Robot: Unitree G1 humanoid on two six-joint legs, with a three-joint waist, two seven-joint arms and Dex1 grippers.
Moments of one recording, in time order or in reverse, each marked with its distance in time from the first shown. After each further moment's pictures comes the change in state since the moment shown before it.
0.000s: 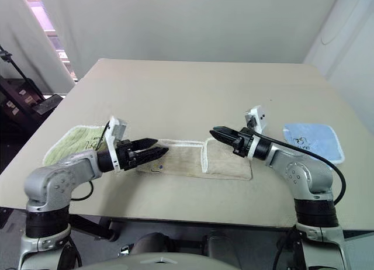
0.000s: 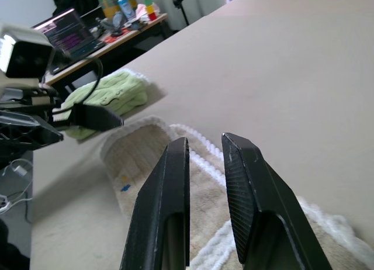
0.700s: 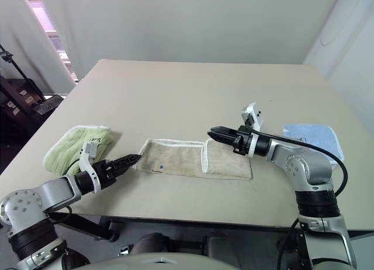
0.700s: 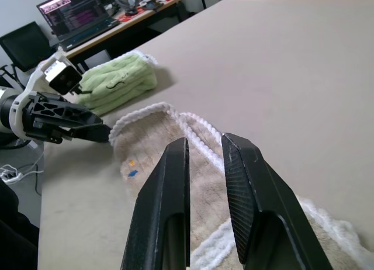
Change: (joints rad) left arm 0.044 -0.137 0.384 0.152 -0.309 0.286 0.574; right arm -0.068 -0.052 0.043 0.070 -0.048 -0.011 0.105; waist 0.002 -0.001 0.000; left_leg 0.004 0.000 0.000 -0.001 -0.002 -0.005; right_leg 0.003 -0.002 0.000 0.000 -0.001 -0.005
